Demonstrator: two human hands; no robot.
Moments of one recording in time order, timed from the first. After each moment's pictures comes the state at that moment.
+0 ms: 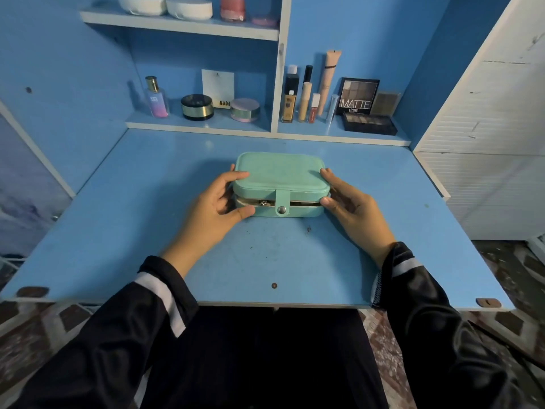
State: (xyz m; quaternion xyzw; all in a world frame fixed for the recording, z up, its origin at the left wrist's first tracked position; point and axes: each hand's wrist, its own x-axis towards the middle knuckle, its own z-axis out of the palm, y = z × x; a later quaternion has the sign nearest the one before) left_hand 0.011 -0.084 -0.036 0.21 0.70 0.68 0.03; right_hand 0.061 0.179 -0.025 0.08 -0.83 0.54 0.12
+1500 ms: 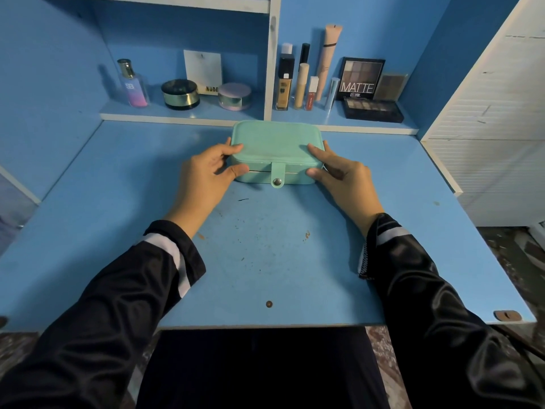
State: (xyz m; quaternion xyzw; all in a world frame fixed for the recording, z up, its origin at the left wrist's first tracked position) left_hand -0.066 -0.065 -0.039 0.19 0.76 0.61 -0.10; right_hand -0.011 0.190 -0.035 0.04 -0.85 0.50 0.17
